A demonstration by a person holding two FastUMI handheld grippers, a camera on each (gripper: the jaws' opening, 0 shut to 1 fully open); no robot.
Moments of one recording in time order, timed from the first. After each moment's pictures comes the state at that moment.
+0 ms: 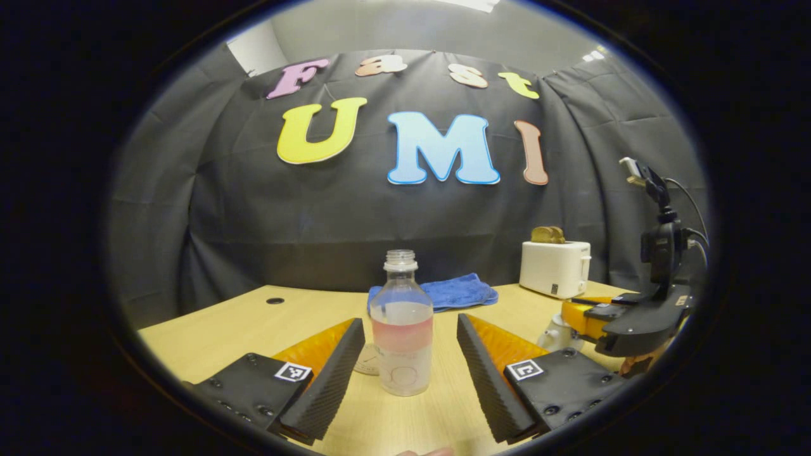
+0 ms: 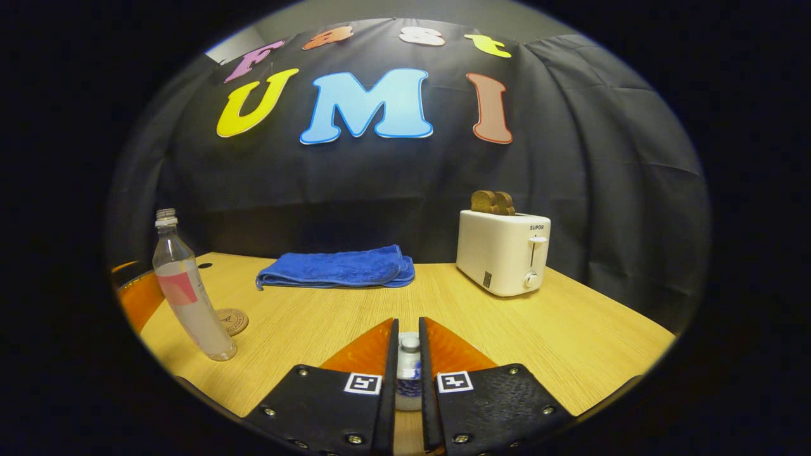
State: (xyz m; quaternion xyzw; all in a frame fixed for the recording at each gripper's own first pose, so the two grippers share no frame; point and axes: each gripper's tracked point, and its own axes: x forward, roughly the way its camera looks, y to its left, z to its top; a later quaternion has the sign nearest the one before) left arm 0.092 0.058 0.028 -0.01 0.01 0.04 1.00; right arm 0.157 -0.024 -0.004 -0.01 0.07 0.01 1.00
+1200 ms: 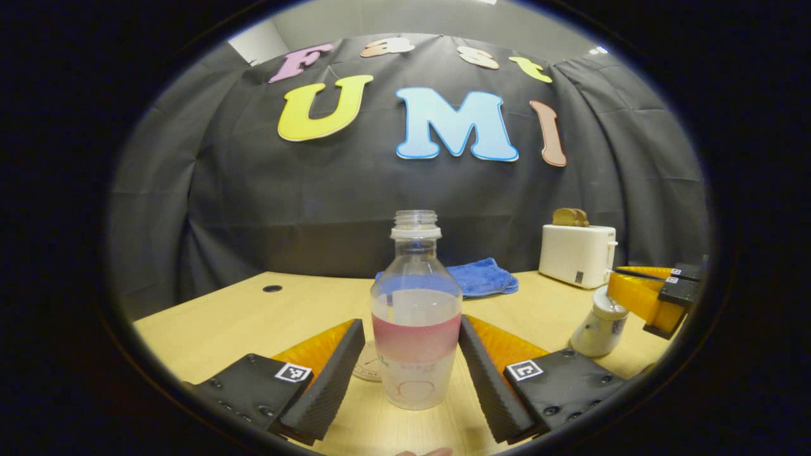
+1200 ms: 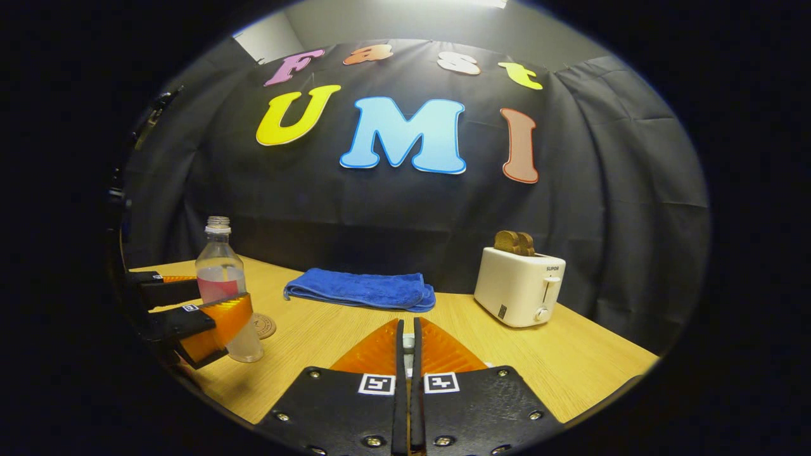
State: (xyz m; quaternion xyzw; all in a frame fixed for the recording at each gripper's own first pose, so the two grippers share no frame) left arm 0.154 0.075 -0.012 -0.02 0.05 0.05 1.00; right arm 0.129 0.011 0.029 -0.06 0.00 0.06 1.00
